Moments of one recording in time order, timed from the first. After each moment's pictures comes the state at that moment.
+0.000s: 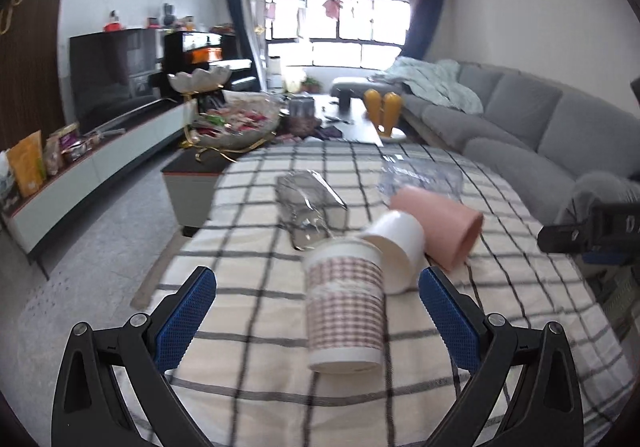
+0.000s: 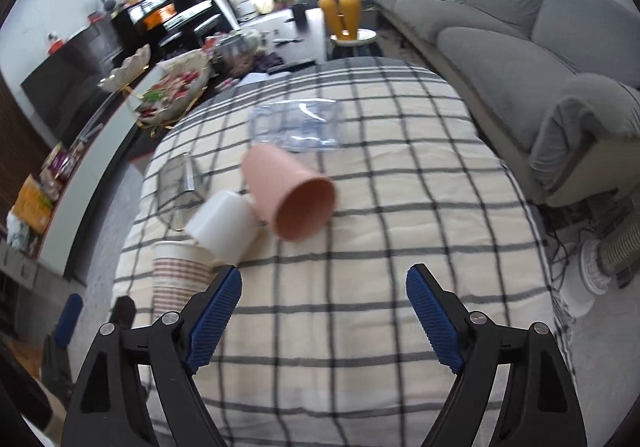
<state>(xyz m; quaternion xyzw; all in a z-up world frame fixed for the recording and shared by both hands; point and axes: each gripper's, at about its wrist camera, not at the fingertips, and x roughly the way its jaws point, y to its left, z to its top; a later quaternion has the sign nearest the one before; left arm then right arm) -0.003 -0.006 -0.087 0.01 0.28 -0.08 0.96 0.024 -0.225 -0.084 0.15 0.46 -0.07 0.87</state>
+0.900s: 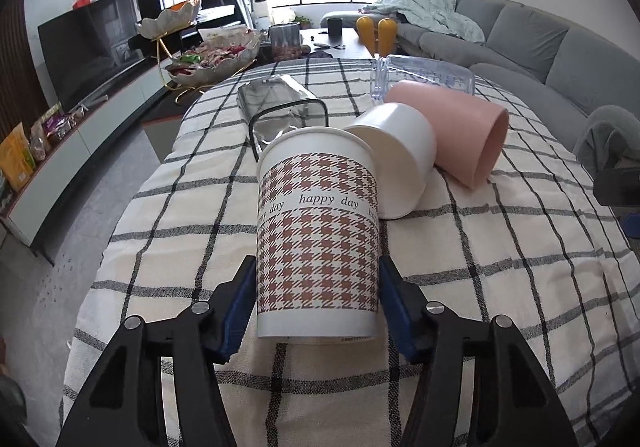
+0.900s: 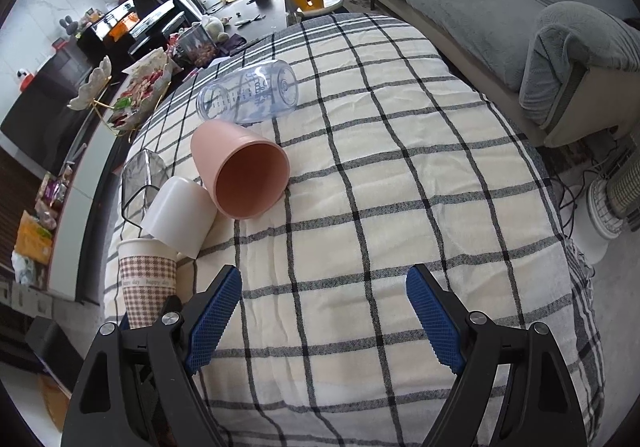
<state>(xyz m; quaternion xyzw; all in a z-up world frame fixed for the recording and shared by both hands) 0.026 -0.035 -0.146 0.06 0.39 -0.08 0.91 0.025 -0.252 -0.119 0.21 0.49 -0.08 0.84</state>
